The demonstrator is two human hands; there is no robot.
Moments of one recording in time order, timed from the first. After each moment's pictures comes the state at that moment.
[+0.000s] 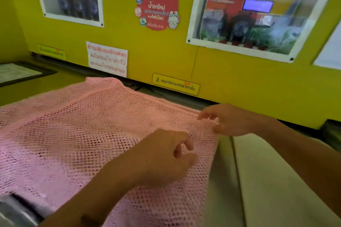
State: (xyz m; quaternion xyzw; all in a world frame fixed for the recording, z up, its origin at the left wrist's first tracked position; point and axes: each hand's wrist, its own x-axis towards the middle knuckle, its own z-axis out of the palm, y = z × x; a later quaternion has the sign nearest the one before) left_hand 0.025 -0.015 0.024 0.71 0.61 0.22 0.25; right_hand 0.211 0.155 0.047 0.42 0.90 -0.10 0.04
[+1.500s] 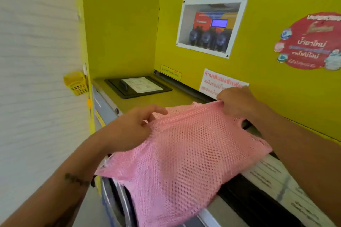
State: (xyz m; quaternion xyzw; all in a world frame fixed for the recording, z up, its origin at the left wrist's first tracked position) left_hand -0.284 -0.109 0.024 0.52 0.75 0.40 0.12; right_hand -0.153 0.190 0.074 0.28 0.93 0.24 -0.04
